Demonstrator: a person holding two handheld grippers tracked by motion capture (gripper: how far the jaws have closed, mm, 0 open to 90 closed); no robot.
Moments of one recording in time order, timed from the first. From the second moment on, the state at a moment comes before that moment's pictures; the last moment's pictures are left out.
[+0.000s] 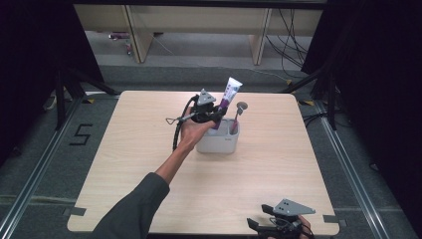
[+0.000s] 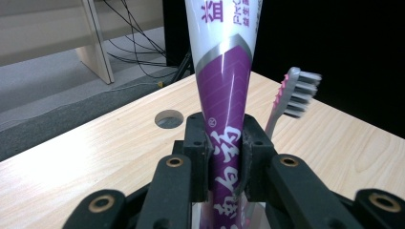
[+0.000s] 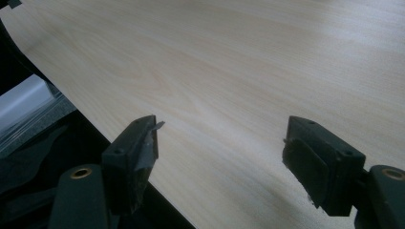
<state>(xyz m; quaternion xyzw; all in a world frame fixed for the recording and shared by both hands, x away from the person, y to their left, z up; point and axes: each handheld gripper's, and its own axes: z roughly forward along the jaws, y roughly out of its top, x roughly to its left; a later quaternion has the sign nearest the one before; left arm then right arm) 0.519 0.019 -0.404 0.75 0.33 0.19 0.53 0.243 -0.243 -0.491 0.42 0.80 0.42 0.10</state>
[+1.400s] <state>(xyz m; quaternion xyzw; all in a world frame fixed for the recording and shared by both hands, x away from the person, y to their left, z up) 0.510 0.021 -0.431 0.80 0.31 0.19 0.47 0.244 -0.242 -0.492 0.41 0.80 0.43 0.09</state>
